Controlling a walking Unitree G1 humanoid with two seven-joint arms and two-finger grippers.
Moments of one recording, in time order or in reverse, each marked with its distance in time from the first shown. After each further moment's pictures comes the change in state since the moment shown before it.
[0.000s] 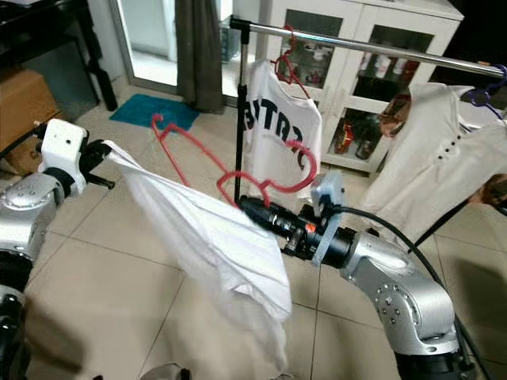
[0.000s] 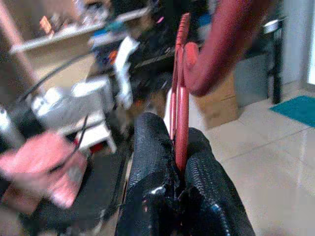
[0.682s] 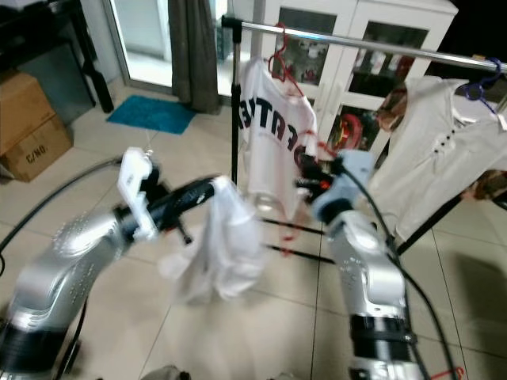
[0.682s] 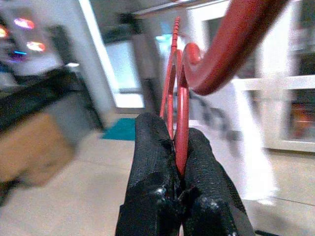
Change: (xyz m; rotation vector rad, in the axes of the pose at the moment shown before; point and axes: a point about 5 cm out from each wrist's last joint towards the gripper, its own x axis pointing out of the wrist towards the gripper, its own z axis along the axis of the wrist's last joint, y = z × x) left arm -0.057 -0.132 0.026 -0.273 -0.152 -0.658; right arm 0.002 -0.072 -0.004 -0.056 -0.169 -0.841
